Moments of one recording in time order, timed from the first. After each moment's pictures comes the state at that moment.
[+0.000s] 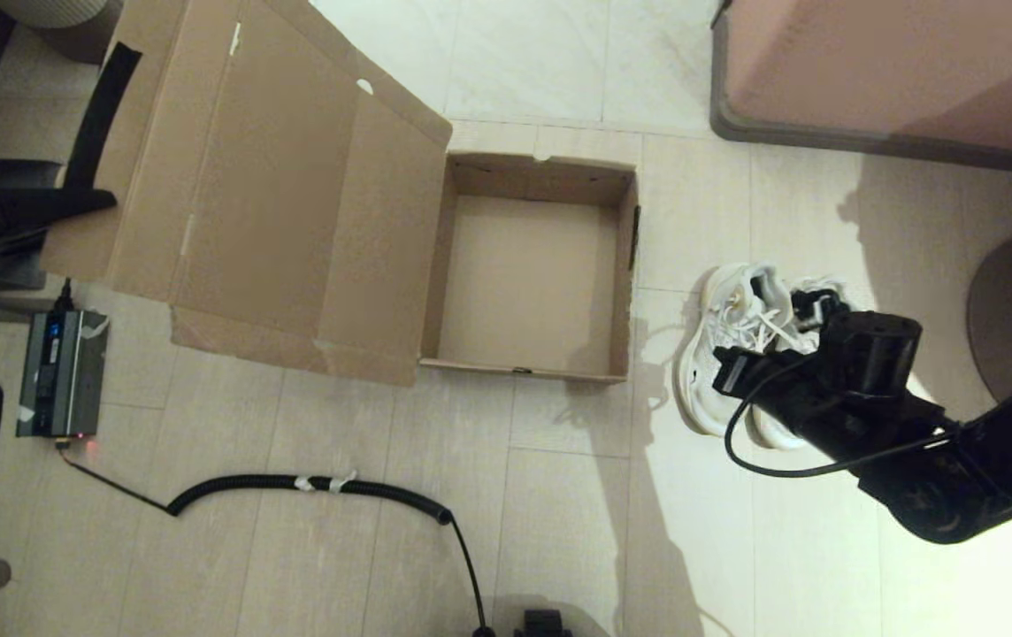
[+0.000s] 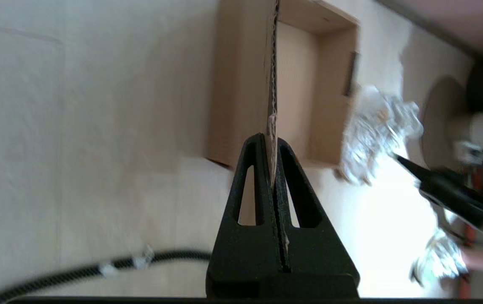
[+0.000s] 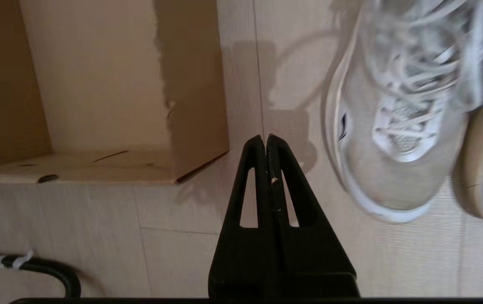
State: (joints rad) left arm 0.41 1.47 -1.24 -0.15 -0.85 -0.25; right arm 0.25 1.98 -0.74 -1.09 -0.09 0.37
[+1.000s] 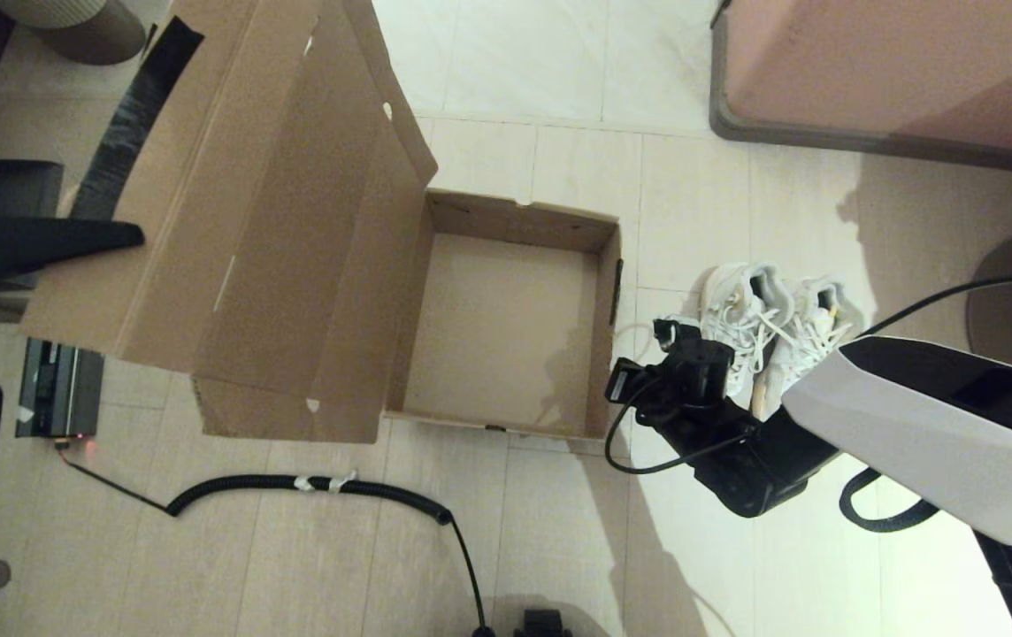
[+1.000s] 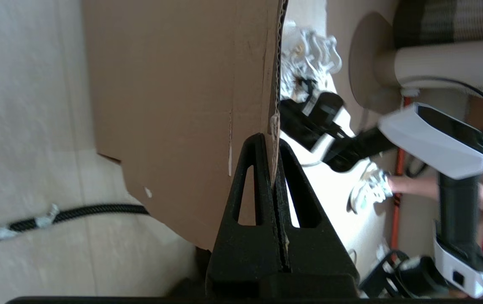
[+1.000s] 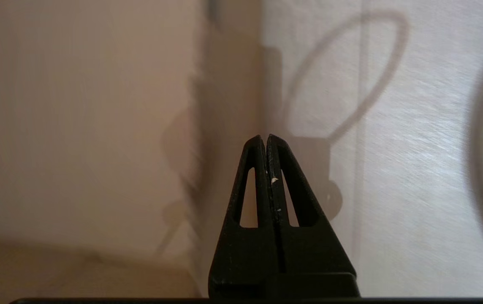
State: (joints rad) left arm 0.18 1.18 -1.16 0.13 -0.81 -0.23; right arm 0.42 2.38 -1.17 -1.11 -0.23 0.34
